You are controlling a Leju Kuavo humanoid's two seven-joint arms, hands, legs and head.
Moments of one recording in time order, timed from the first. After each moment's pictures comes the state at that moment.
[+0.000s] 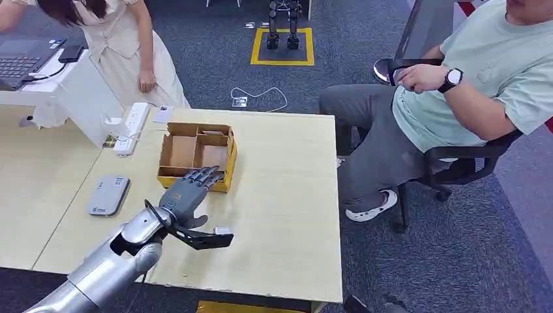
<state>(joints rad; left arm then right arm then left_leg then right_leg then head) -0.40 0.37 -0.68 -1.33 -1.14 -0.12 0.06 -0.20 0.09 -0.36 -0.30 1.52 -0.35 -0.01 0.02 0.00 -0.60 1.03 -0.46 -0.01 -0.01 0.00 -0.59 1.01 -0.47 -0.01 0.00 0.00</state>
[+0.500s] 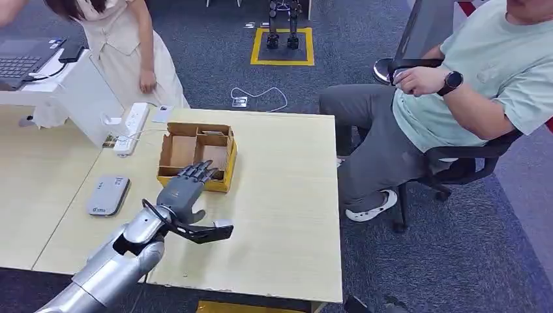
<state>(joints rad) -0.38 0.32 -0.60 -1.30 -1.23 -0.09 0.11 -0.20 0.09 -0.36 -0.30 1.52 -0.35 0.00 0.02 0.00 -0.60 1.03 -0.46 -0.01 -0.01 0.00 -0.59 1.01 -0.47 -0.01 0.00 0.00</state>
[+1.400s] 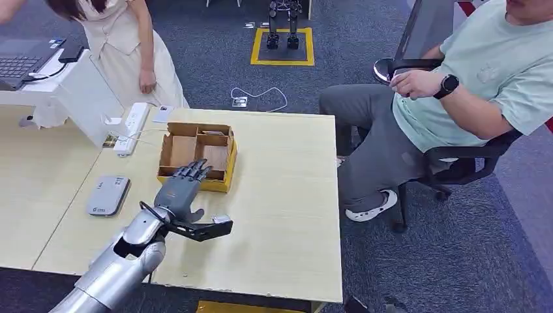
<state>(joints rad) -0.34 0.27 -0.51 -1.30 -1.26 -0.09 0.12 -0.20 0.09 -0.37 -0.30 1.52 -0.35 0.00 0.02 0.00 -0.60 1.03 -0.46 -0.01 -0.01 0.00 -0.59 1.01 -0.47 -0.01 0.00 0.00</state>
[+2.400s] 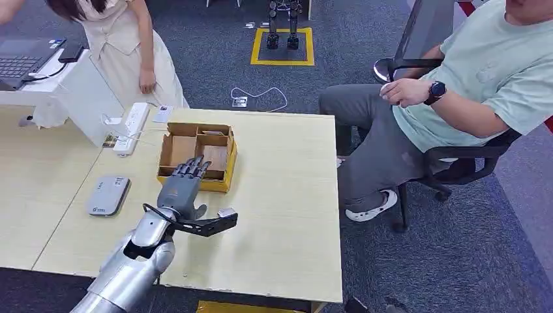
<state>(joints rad) -0.32 0.16 -0.40 -1.26 -1.39 -0.05 0.16 -0.20 0.09 -0.38 -0.30 1.54 -0.35 0.00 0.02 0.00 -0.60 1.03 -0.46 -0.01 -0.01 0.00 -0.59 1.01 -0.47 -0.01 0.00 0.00</state>
